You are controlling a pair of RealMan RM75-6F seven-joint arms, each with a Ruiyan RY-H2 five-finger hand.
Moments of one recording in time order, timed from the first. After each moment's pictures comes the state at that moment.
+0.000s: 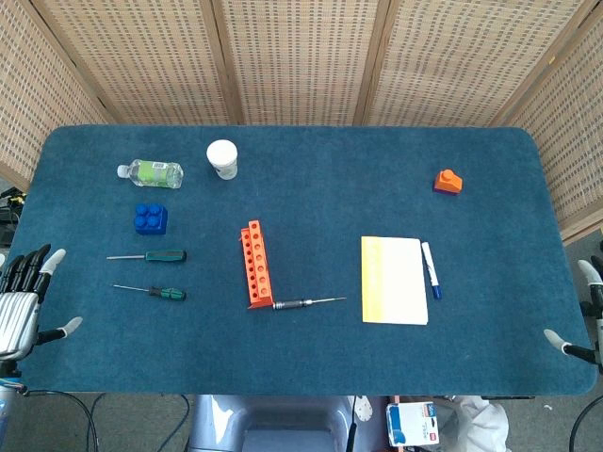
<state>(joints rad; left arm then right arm) -0.19 -1.17 0.04 -1.59 1.42 1.56 0.02 0.03 -1.01 0.12 -1.61 -1.43 1.52 0.16</state>
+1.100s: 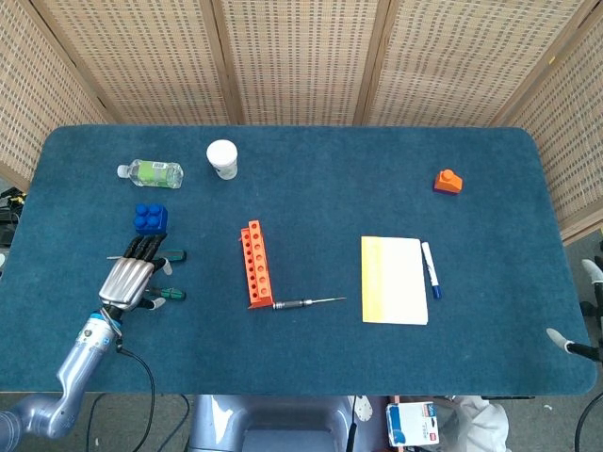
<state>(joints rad) -0.48 -1.47 -0.08 -1.33 1.34 1.07 0.18 0.04 -0.99 0.13 -1.62 -1.38 1.46 0.19</state>
